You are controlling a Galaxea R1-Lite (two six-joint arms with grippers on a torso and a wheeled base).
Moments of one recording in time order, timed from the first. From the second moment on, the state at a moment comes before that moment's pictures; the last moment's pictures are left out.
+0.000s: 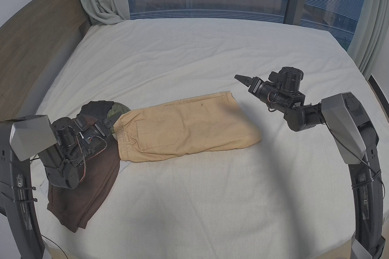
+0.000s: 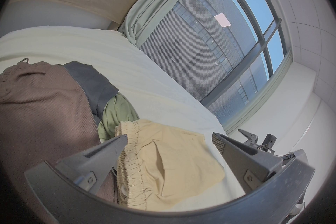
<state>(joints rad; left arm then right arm) 0.03 2.38 -0.81 -1.55 -0.39 -0.67 0.23 2.56 -1.83 -0.66 0.29 0.62</state>
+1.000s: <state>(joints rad) -0.01 2.17 -0.61 -1.55 -0.47 -0.65 0.26 2.28 -0.89 -1.27 0.39 0.61</state>
